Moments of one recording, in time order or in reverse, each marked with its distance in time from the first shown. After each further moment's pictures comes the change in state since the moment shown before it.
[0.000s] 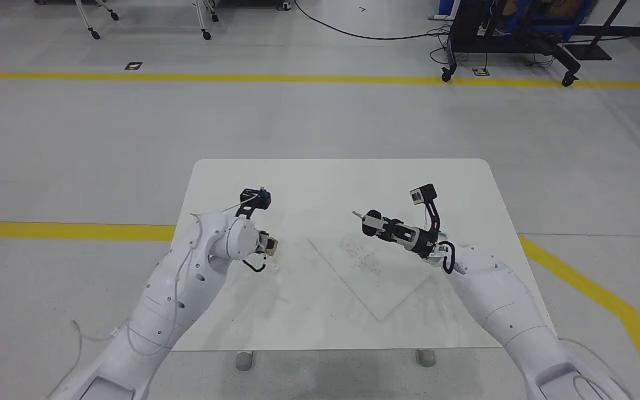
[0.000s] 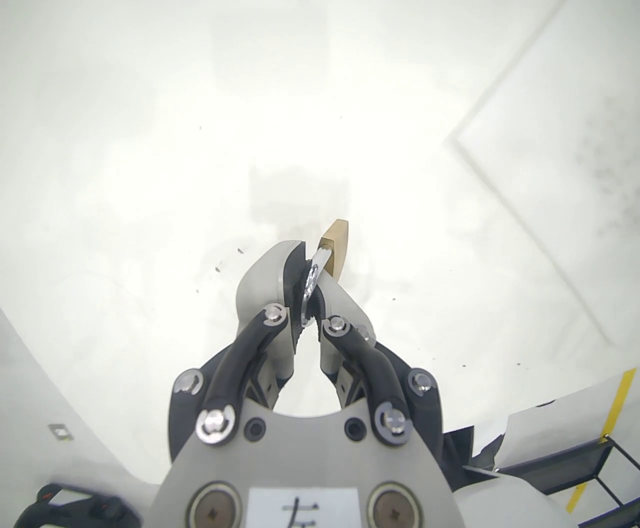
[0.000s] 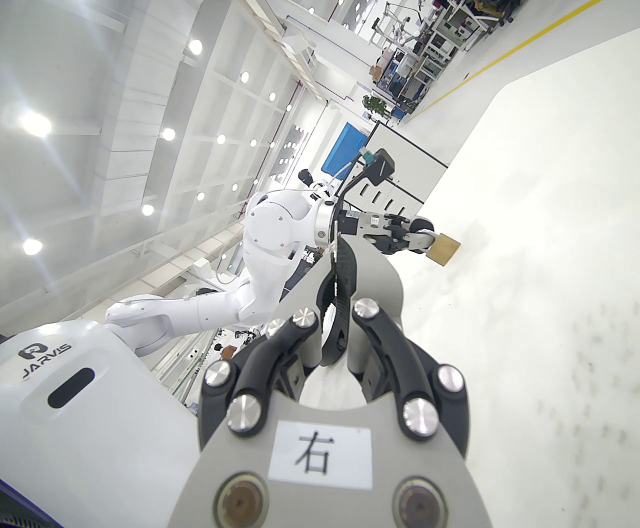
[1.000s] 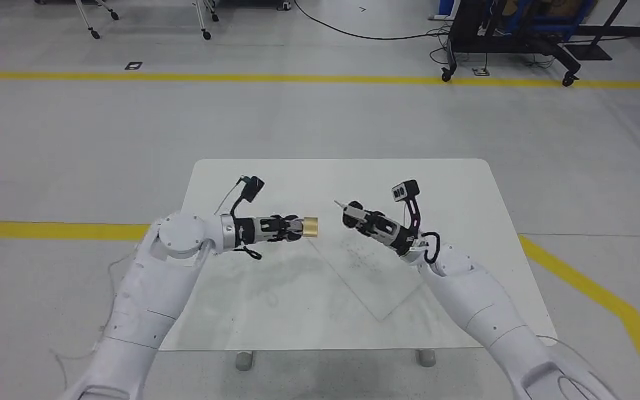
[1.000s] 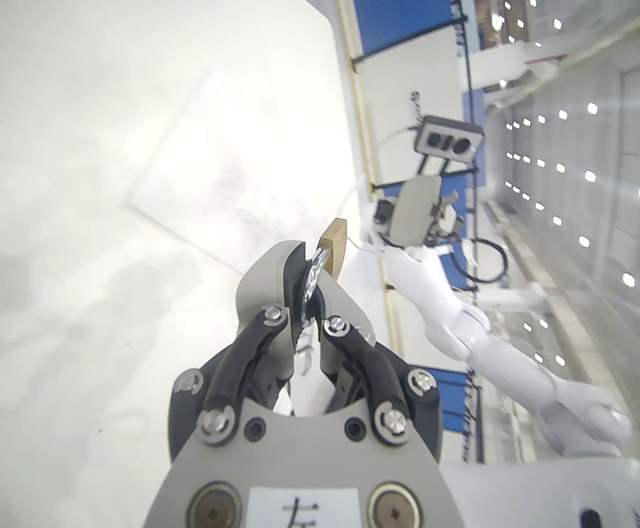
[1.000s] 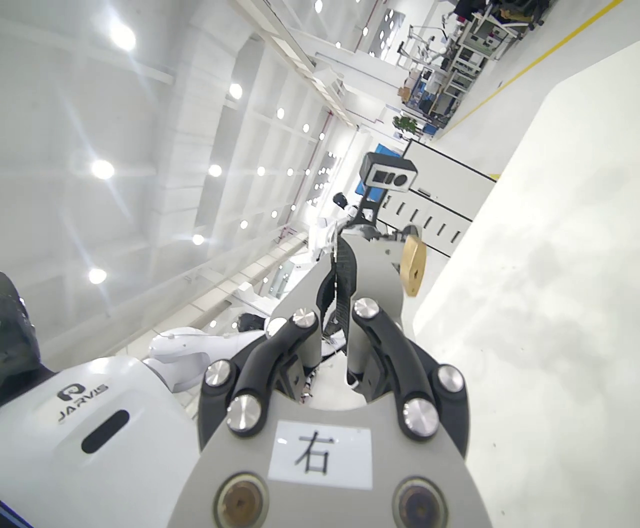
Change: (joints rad) left arm 0.033 -0.017 -0.218 0.205 -1.011 -0.372 -0.030; right arm 0.021 -0.068 -0.107 -0.030 0.138 0.083 -0.140
